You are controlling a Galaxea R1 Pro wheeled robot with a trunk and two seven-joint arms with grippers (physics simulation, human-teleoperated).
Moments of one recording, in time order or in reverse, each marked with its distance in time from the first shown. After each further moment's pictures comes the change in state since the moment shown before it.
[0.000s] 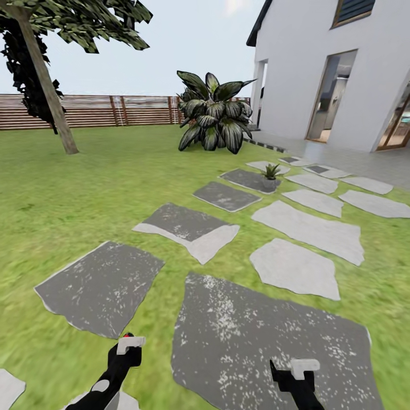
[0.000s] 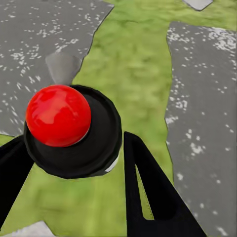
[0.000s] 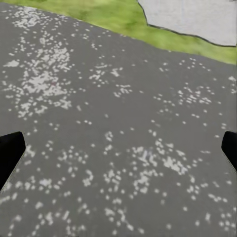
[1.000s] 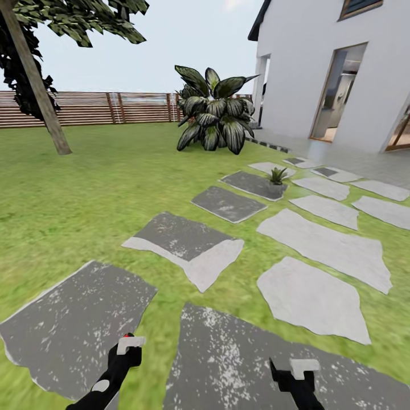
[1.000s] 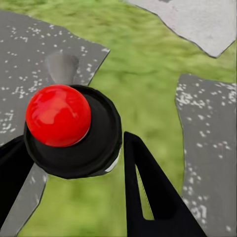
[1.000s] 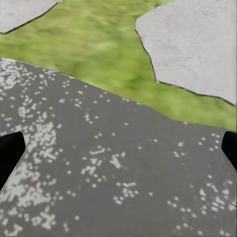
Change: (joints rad) left arm 0.000 0.000 -0.001 0.000 0.000 0.000 0.000; right arm 0.000 0.000 0.001 0.000 0.000 0.000 0.000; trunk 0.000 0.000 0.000
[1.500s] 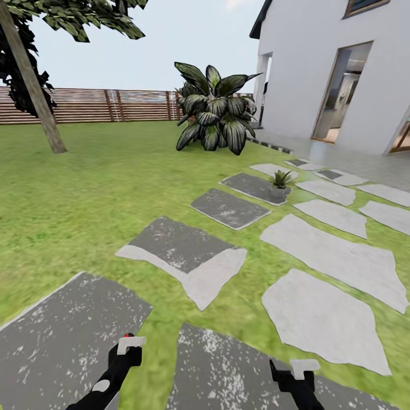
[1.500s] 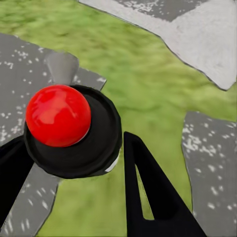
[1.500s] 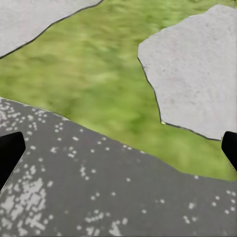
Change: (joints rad) left arm 0.000 -0.002 0.000 0.000 0.000 0.000 0.000; right arm 0.000 0.000 0.000 0.000 0.000 0.000 0.000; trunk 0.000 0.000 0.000
